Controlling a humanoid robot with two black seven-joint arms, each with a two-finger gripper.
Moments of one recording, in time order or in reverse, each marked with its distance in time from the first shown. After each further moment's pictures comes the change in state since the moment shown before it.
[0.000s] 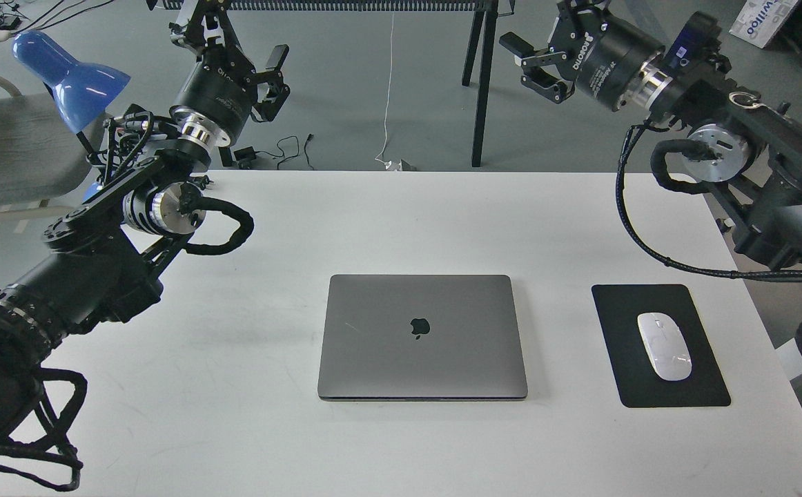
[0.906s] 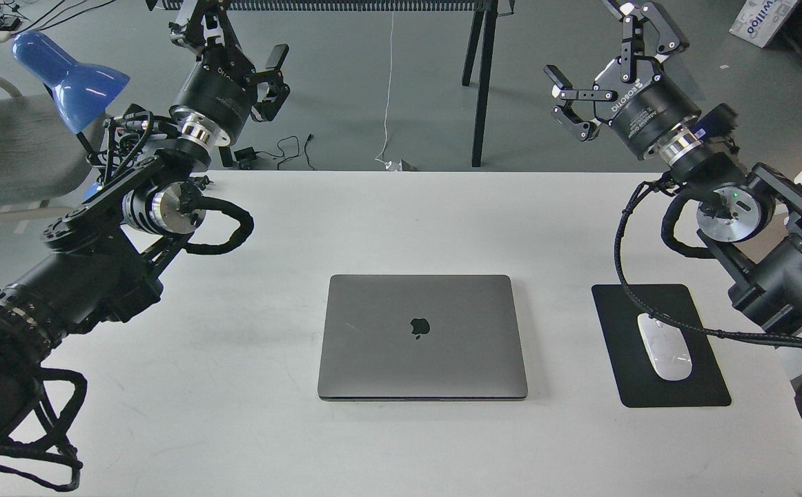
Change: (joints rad) left arm 0.000 0.001 -0.001 -0.003 -0.002 0.001 0.000; right arm -0.192 0.001 0.131 0.058 0.140 0.000 0.009
